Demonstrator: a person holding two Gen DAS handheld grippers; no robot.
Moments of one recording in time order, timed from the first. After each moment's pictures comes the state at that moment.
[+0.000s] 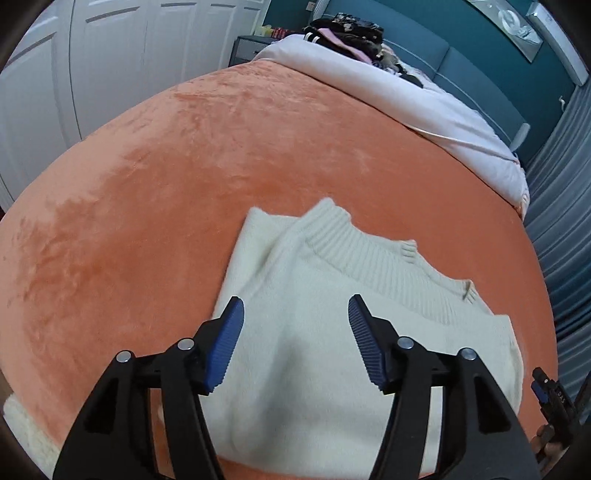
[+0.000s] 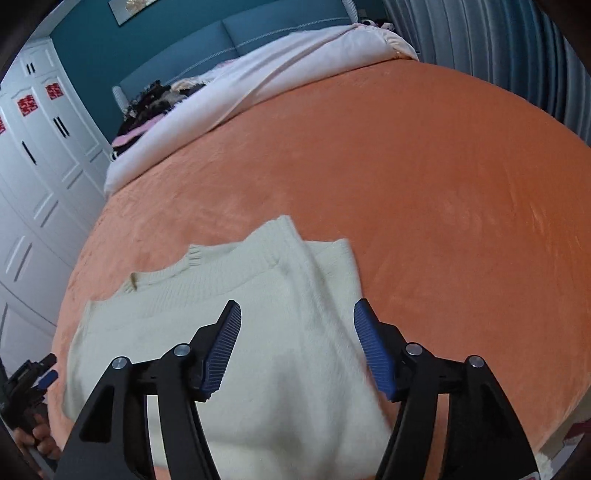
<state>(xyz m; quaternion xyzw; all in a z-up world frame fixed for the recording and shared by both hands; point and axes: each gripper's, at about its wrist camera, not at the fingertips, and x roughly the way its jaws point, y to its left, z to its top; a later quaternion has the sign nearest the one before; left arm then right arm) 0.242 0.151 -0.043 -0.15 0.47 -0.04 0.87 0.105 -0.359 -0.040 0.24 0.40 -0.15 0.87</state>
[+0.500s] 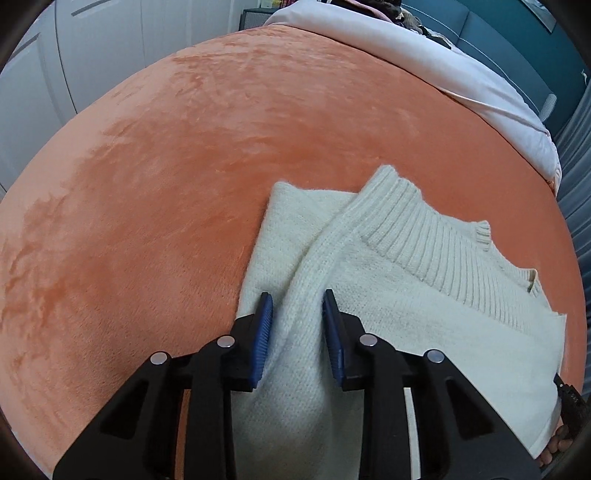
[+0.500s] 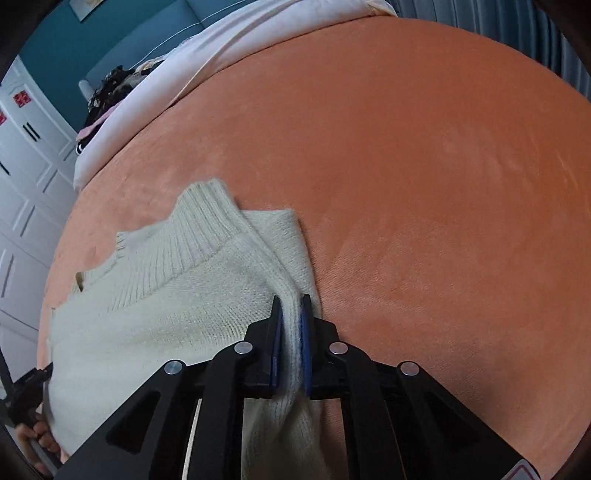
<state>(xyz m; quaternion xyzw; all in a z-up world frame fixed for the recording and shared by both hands) 0.278 0.151 -0.100 -0.11 0.51 -0.01 0.85 0.110 -0.398 -0.107 0.27 0.44 -0.16 0.84</state>
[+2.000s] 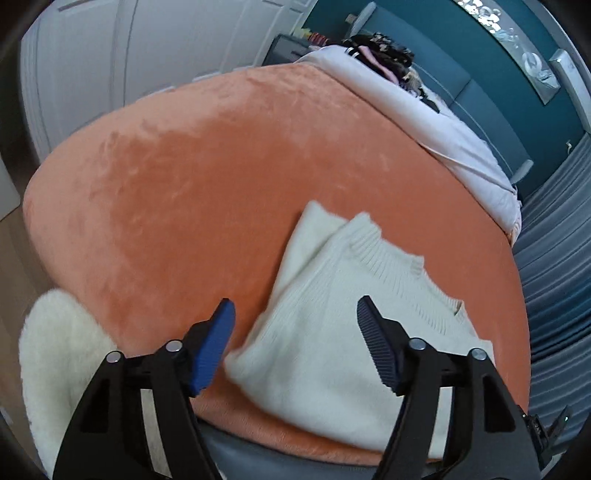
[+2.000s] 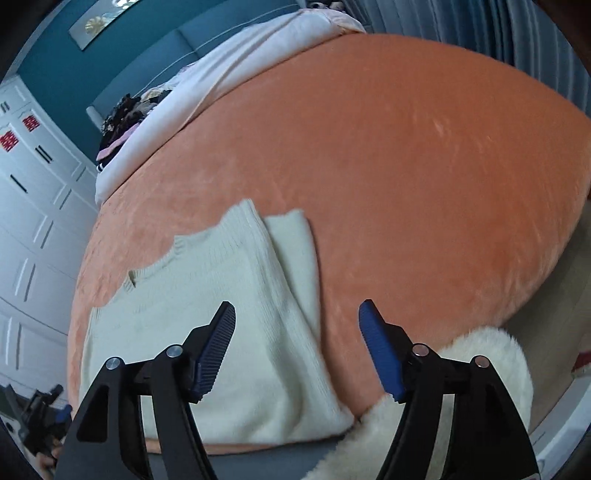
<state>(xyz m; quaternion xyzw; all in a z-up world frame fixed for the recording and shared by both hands) 0.118 0.222 -0.019 -0.23 0.45 -0.04 0.86 -0.047 -0.336 -0.035 0.31 0.40 -0.16 0.85</state>
